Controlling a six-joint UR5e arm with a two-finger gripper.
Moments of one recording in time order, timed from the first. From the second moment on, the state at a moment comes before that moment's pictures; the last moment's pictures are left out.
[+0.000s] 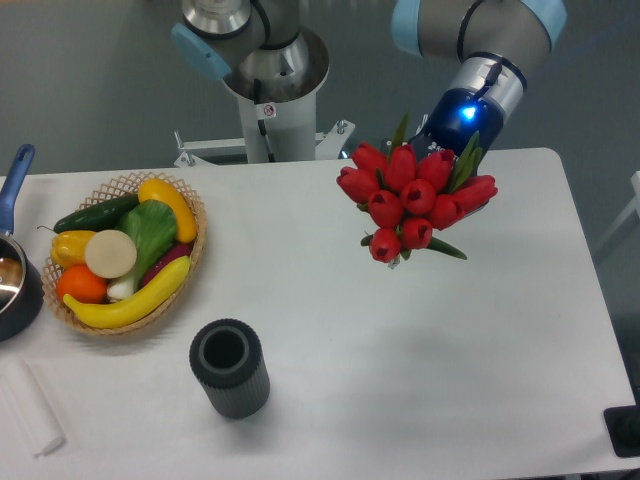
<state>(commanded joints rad) 2.88 -1.72 -1.81 -0.84 0.29 1.10</state>
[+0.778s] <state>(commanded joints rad) 2.85 -1.72 -1.82 -0.82 0.29 1.09</state>
